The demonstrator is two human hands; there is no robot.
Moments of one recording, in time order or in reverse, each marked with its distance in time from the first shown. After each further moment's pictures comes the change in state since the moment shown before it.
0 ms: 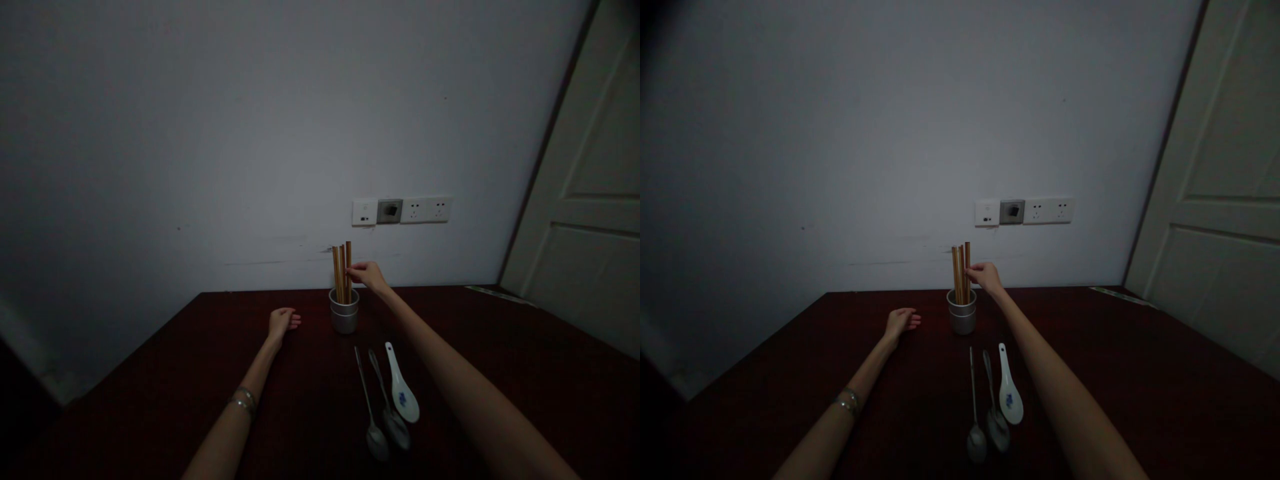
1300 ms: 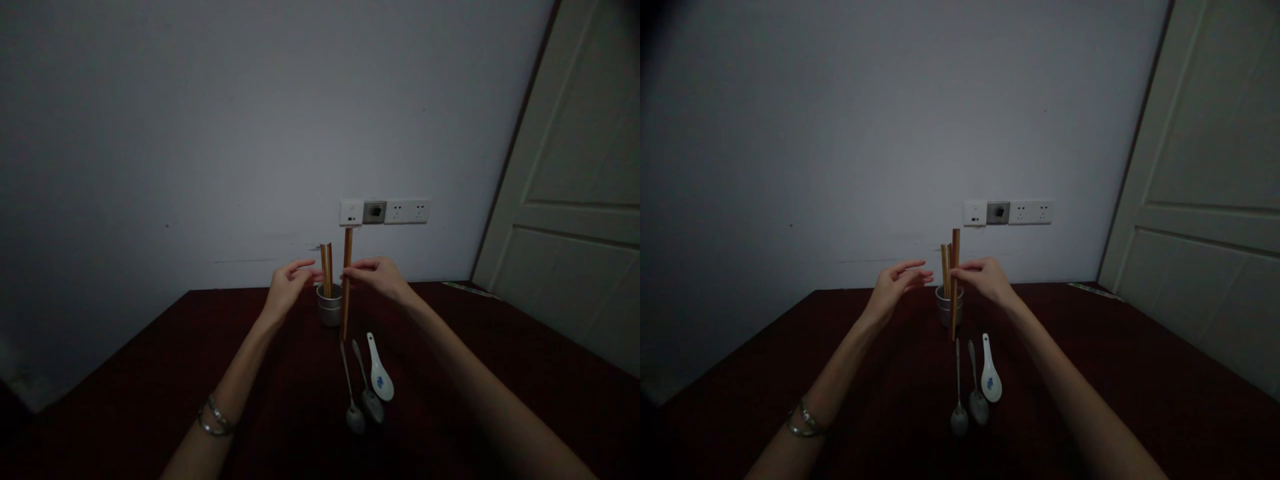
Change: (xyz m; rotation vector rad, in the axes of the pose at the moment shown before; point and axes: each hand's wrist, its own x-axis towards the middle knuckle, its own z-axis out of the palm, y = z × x) left_hand -0.145 0.159 0.046 -0.106 -0.363 0.448; right_hand -0.136 -0.134 -0.015 -0.017 -0.137 -0.034
